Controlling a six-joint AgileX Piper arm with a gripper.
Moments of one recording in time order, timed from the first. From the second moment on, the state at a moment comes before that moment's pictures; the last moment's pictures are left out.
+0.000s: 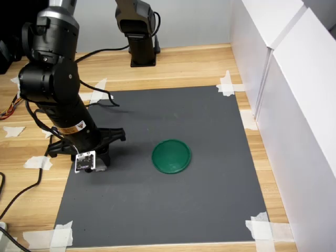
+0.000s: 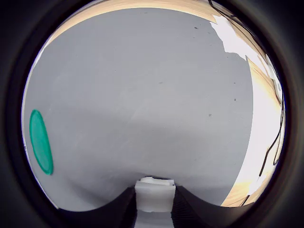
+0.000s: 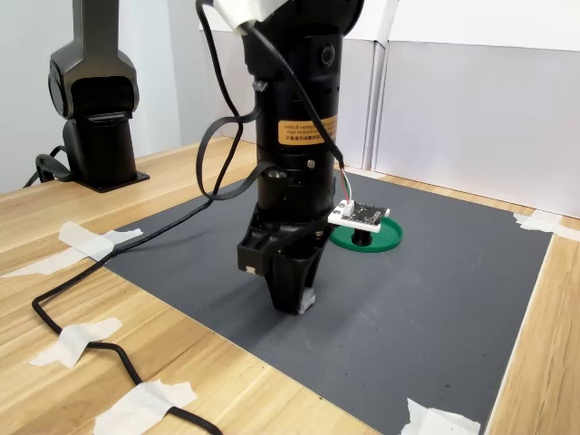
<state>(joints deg) -8.5 113.9 -82.4 1.1 53.8 -24.1</state>
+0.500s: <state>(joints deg) 9.5 109.8 -82.4 5.5 56.5 -21.3</state>
